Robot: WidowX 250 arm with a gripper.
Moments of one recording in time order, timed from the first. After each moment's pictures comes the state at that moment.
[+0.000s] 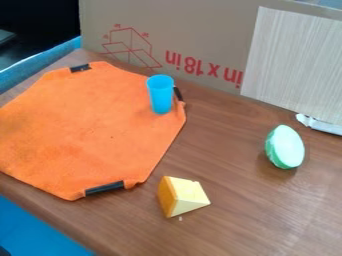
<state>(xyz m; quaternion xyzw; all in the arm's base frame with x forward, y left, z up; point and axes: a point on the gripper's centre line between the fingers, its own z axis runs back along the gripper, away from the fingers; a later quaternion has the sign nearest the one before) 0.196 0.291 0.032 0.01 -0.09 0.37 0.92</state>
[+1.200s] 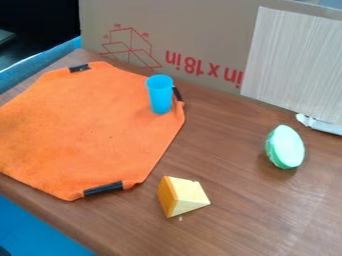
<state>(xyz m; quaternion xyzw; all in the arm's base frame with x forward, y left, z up) 0.199 0.292 0.024 -0.01 -0.10 0.38 0.92</state>
